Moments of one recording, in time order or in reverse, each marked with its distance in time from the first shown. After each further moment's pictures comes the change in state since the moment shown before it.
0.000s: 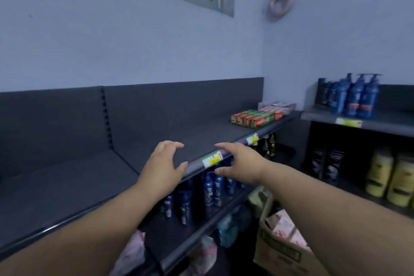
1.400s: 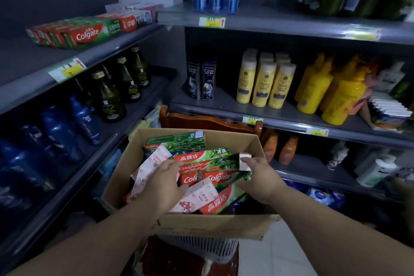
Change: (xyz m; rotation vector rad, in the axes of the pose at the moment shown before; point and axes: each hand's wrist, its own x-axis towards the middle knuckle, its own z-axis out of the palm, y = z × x) left_hand -0.011 0.182 0.436 -0.044 -0.831 0.156; right_hand -0.185 0.422 0.046 0.082 0.037 0.921
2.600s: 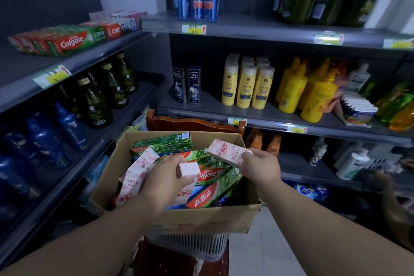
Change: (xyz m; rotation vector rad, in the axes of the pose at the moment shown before) left_hand -0.016 0.043 -0.008 -0.228 0.071 0.031; right_hand -0.026 -0.003 -0.017 0.980 0.415 0.372
